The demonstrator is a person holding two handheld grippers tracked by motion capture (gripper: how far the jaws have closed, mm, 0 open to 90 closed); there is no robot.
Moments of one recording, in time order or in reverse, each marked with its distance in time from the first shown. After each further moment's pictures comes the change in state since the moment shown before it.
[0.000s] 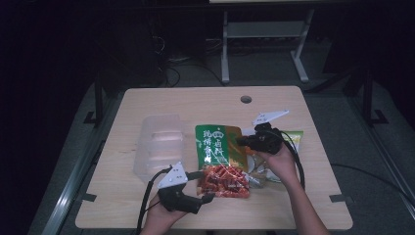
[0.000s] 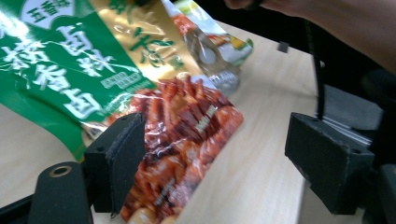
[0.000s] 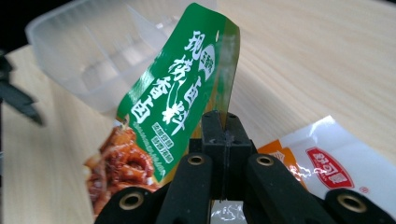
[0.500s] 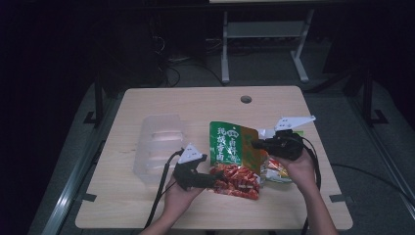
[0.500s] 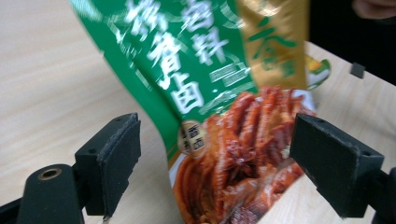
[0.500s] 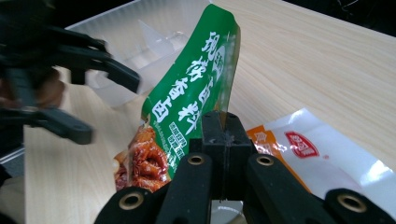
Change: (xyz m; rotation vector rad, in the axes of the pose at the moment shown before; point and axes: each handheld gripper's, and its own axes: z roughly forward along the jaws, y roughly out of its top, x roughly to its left) left arm 0.033 0.018 0.055 0.066 0.137 -0.148; right arm -0.002 -0.025 -0.048 -0.084 0.003 -0.021
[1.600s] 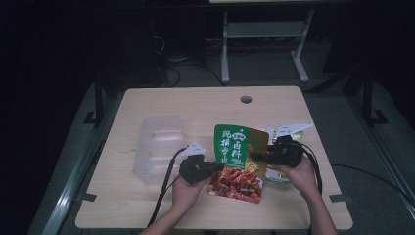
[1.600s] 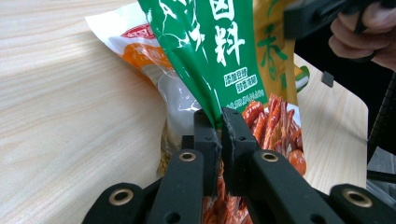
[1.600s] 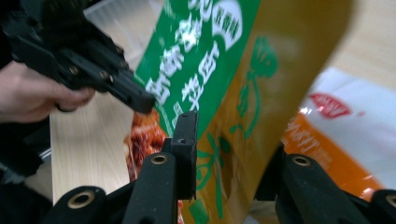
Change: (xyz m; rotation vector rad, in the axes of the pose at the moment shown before) left arm 0.008 -0.001 0.014 -0.006 -0.131 -0.083; right arm -0.008 -0.026 0.011 0.045 0.092 0.089
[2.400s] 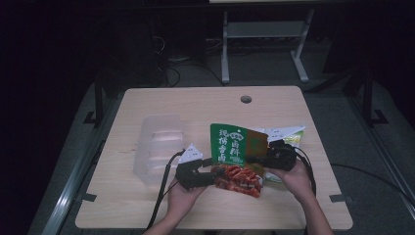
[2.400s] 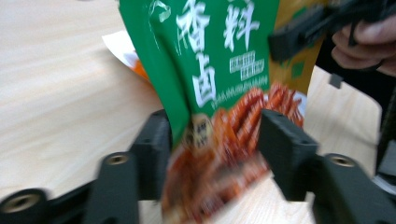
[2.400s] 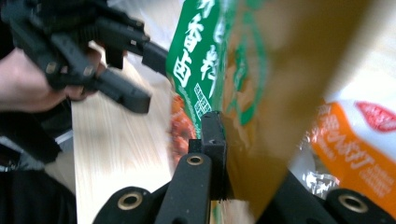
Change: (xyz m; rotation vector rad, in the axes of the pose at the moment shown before) left arm -0.021 -0.002 -0.021 -0.046 0.101 0.075; right arm 0.021 0.005 0.010 0.021 0.054 -0.051
